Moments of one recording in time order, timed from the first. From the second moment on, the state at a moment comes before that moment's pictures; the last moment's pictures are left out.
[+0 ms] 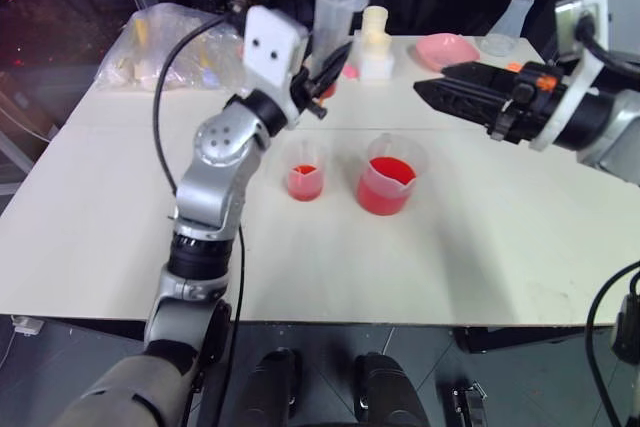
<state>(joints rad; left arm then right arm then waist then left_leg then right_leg) -0.78 0.17 -0.02 -0.14 -0.15 0.38 -0.36 -0.81 -0.91 -0.25 -0.21 1.38 1.10 0.30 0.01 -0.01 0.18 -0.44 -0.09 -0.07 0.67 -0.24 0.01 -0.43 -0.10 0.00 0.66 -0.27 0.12</state>
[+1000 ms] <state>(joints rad) -0.62 0.08 -0.09 -0.24 -0.05 0.49 -0.17 -1.14 -0.69 -0.11 -0.04 1.13 1.19 0.45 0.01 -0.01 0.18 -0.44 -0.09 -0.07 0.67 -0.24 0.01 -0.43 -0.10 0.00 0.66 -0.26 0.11</state>
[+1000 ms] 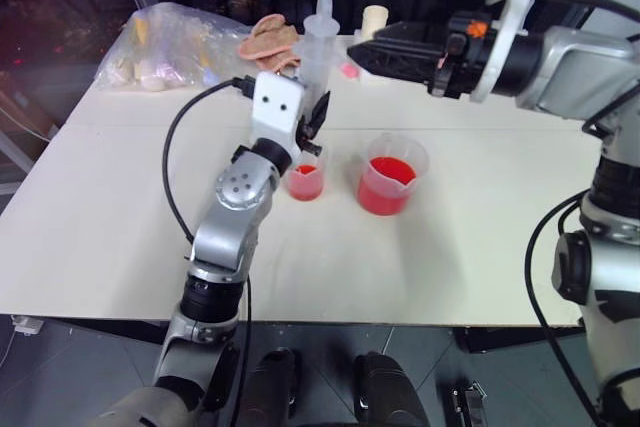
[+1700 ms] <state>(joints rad) -0.59 0.07 -0.11 -0.26 -0.05 0.52 -0.17 -1.16 -0.53 -0.12 -0.01 1.02 1.15 0.47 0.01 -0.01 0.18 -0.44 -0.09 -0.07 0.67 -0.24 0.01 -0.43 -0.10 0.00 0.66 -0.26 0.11</state>
